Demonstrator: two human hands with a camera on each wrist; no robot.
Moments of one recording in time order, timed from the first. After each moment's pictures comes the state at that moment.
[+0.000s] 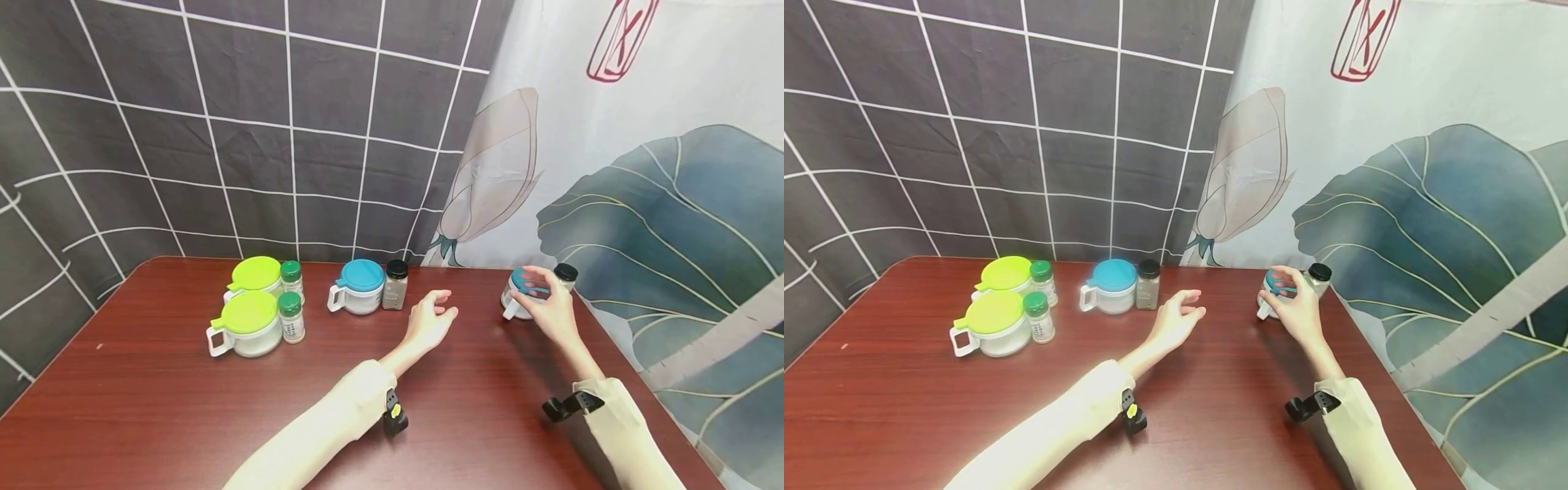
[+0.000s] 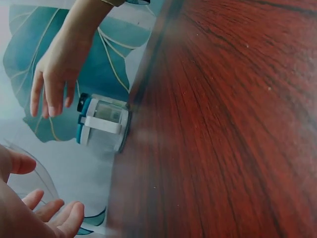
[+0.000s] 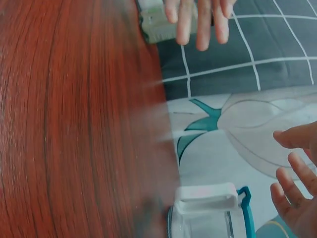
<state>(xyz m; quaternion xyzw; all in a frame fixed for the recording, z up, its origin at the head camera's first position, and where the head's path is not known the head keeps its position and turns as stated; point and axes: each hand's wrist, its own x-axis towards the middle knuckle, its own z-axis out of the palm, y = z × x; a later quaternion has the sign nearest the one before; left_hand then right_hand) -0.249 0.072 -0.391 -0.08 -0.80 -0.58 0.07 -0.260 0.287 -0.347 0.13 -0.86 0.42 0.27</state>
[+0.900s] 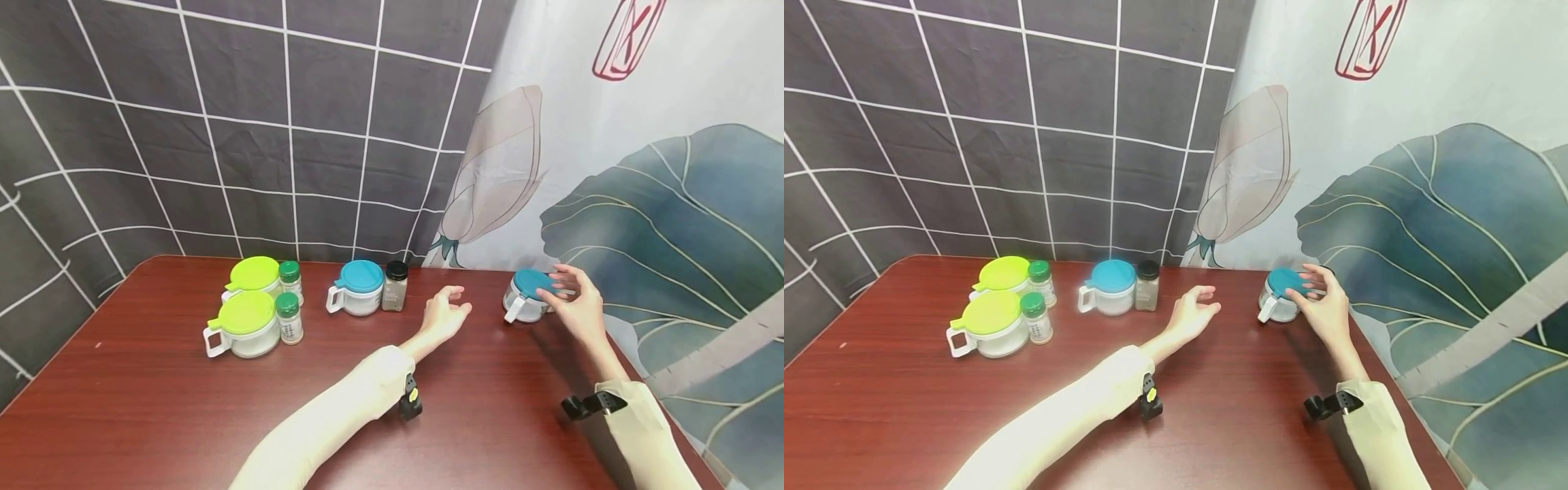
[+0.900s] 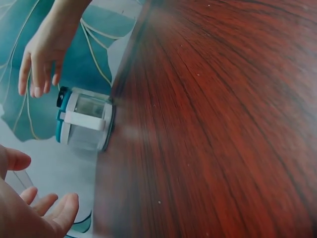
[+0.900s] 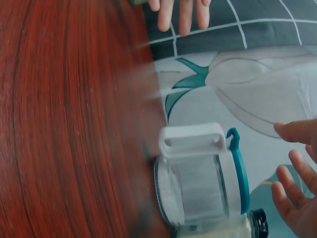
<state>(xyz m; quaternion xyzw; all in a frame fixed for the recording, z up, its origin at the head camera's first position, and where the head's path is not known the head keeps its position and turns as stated) -0.277 0.102 -0.395 -0.06 -0.81 -0.58 0.05 -0.295 0.348 -0.370 0.08 -0.86 0.42 0.30</state>
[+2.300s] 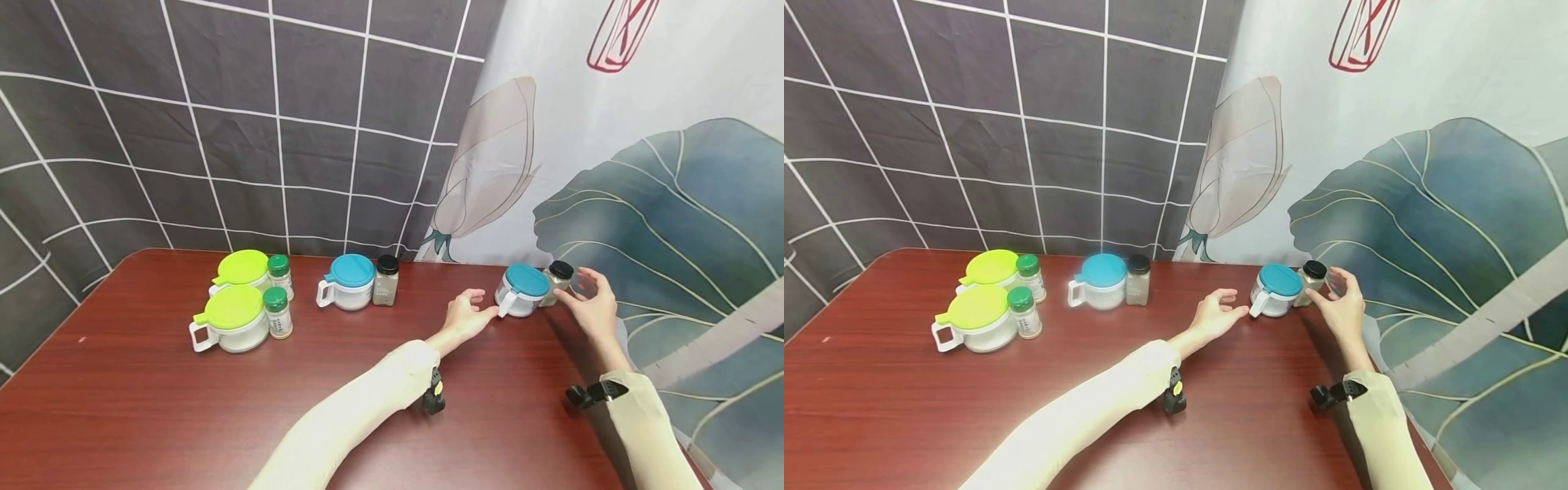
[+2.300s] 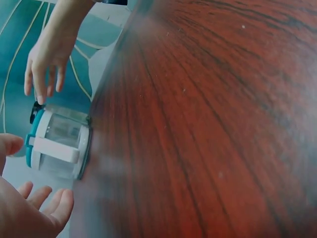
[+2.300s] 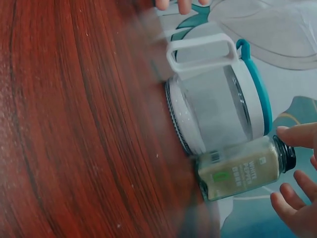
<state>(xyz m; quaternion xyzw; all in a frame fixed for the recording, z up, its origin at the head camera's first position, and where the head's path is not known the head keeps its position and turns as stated) -0.286 0.159 -0.406 -0.05 -0.79 -0.61 0.01 -0.307 0.396 -0.383 -0.09 -0.88 0.41 0.23</state>
